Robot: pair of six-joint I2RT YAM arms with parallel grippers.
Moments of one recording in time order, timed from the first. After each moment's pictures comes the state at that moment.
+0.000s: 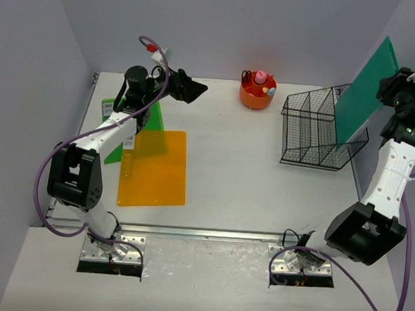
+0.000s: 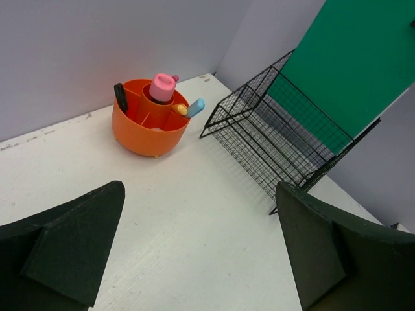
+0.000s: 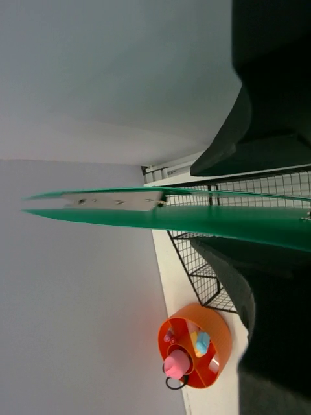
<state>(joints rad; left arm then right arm) -0.20 1.64 1.23 0.46 0.61 -0.42 -0.57 1.38 1.40 -0.08 -0.37 0.05</state>
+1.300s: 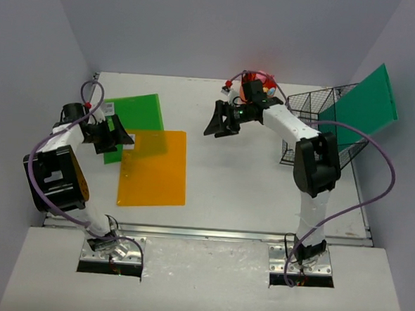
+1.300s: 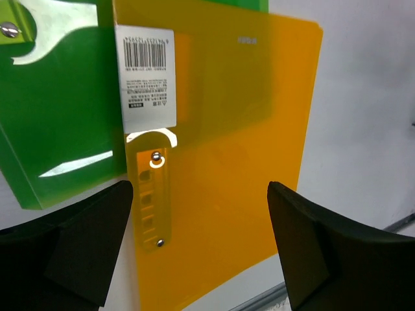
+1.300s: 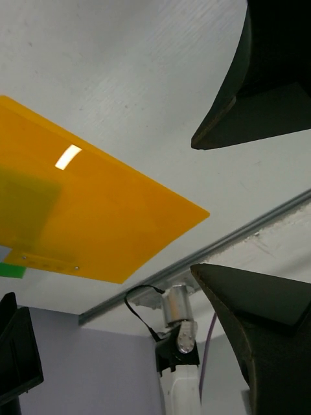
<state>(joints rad) 0.42 1.59 1.04 -0.54 0.63 -0.07 0.36 2.02 1.63 -0.50 -0.81 0.28</state>
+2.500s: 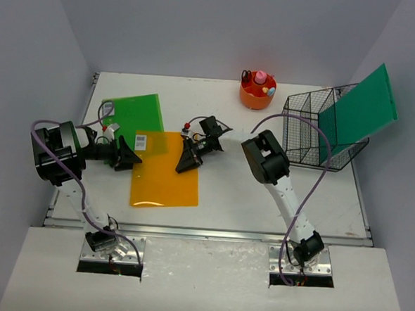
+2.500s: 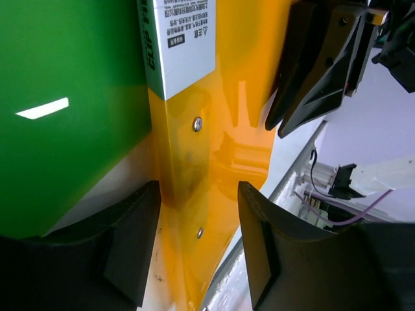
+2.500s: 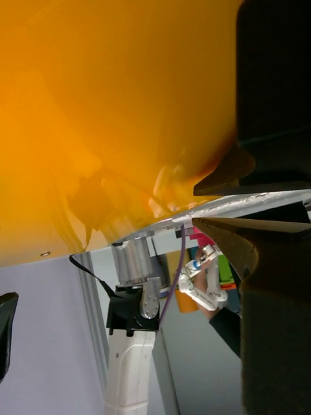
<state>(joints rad) 0.46 1.96 1.01 -0.64 1.02 0.17 0.60 2.59 1.76 -0.16 -1.22 0.61</state>
